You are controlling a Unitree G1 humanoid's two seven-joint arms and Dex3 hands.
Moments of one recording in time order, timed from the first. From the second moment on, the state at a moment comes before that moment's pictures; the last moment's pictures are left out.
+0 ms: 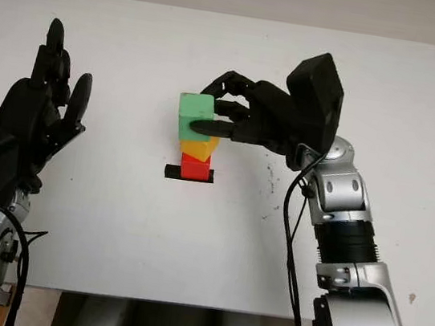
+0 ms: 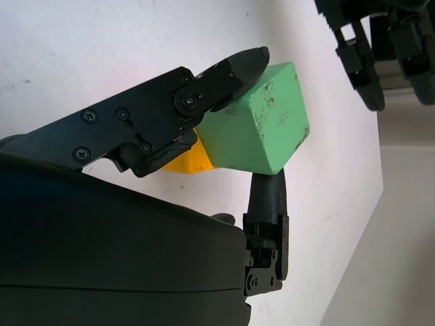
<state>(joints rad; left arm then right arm) -0.23 0.27 0.18 -0.24 0.05 0.17 -0.04 -0.79 -0.35 0.07 0.33 0.09 0.41 0.57</state>
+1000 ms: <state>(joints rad) -0.23 0.27 0.18 -0.24 0.04 0.17 -0.05 -0.78 -0.36 0.05 0.32 0.09 0.42 0.62</state>
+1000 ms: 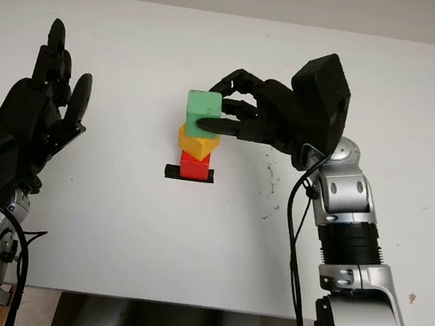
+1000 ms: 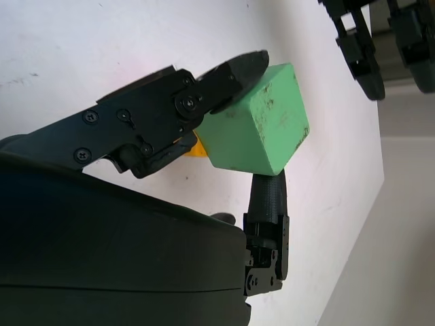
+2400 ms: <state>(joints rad) -0.23 0.27 0.18 -0.24 0.05 0.17 -0.04 -0.57 -0.26 -0.15 0.21 0.20 0.24 0.27</state>
